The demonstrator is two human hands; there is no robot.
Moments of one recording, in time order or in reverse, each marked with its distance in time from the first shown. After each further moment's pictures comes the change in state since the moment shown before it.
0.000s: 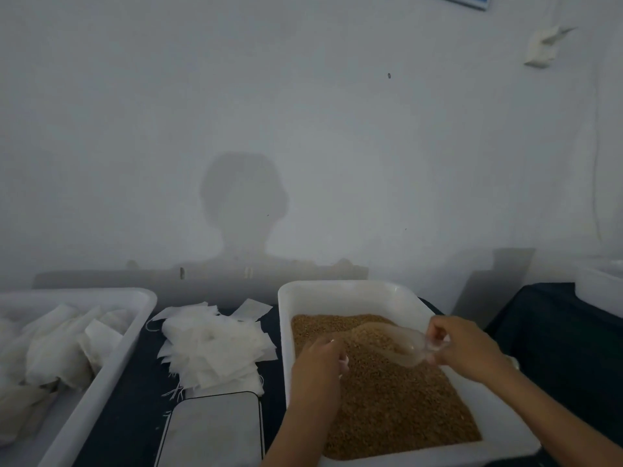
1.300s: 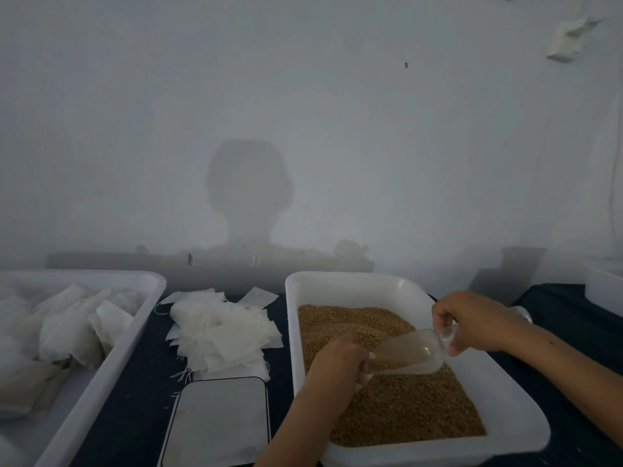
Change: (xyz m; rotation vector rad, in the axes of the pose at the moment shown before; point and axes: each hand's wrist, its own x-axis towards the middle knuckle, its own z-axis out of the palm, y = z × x) left_hand 0.004 0.000 0.008 -0.093 -0.187 0.130; right_hand 0.008 -0.033 -0.044 -0.409 -0.263 -0.145
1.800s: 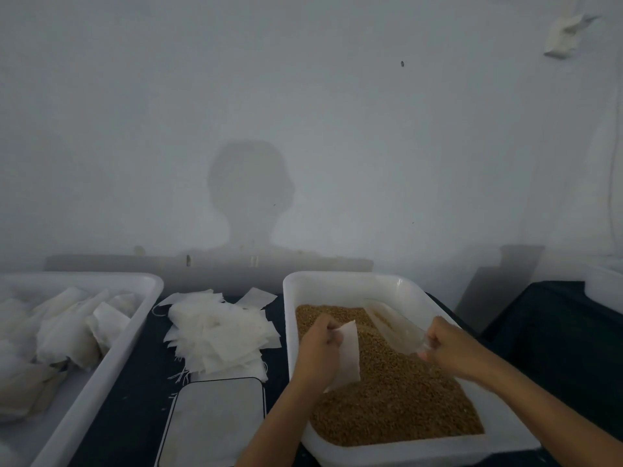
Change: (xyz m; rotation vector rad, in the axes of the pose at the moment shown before) left_hand 0.001 -0.002 -0.015 -0.521 0.214 -0.287; right_hand 0.007 -0.003 0.061 0.442 0.046 0.117
